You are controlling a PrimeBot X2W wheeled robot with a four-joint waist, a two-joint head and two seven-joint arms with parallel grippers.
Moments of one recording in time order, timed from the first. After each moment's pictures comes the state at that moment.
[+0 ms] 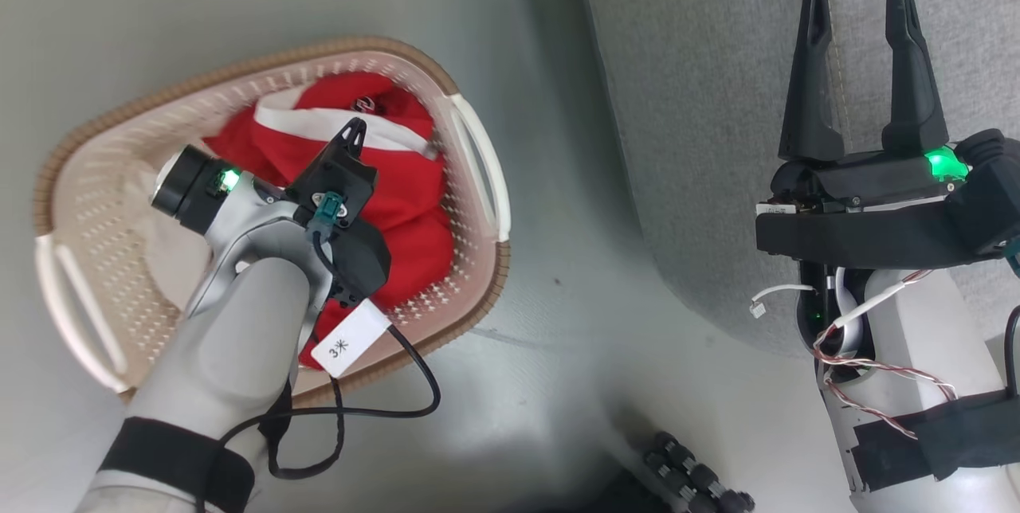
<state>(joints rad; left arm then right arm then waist) -0.87 0.10 -0.43 0.93 0.08 -0.02 -0.22 -0.56 -0.05 0.17 0.01 0.23 -0.07 -0.26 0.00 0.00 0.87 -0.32</state>
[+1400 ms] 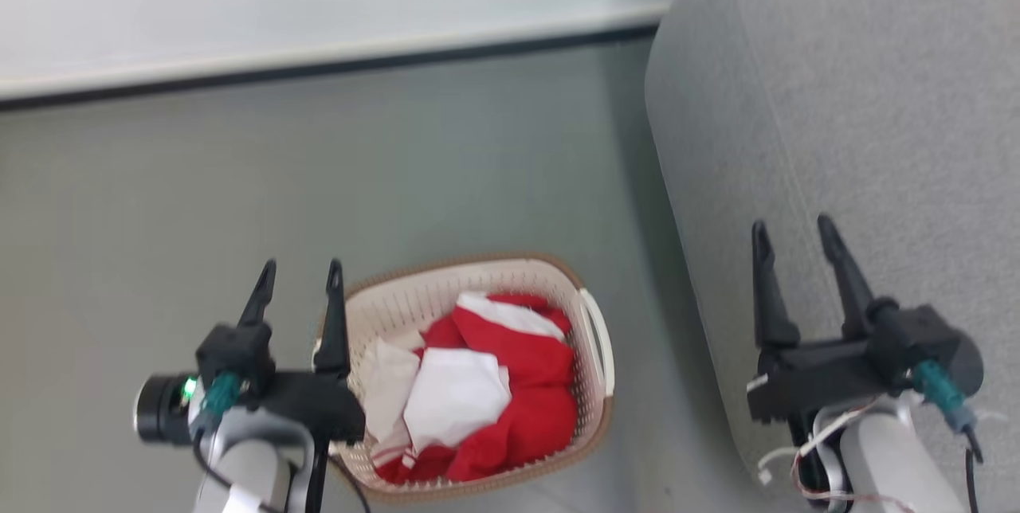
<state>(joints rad) -0.35 0.05 -0.15 0.47 -0.23 0.05 -0.25 -0.30 -0.08 0.16 0.23 0.17 -0.02 -0.26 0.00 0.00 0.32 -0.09</state>
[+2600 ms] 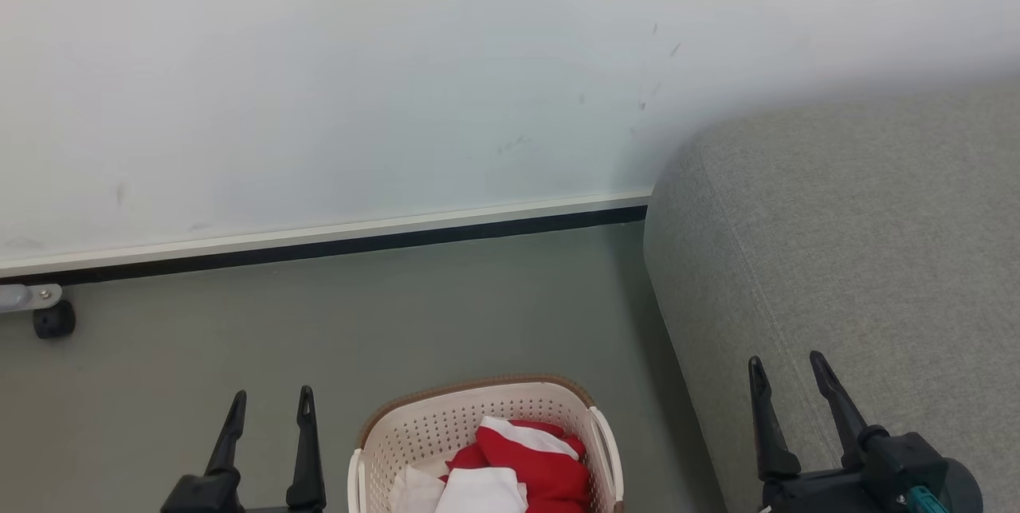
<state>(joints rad) 0.04 0.06 -0.09 0.18 -0.22 0.07 -0.25 -0.02 -0.08 0.17 0.16 0.17 -0.02 -0.26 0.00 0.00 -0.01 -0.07</state>
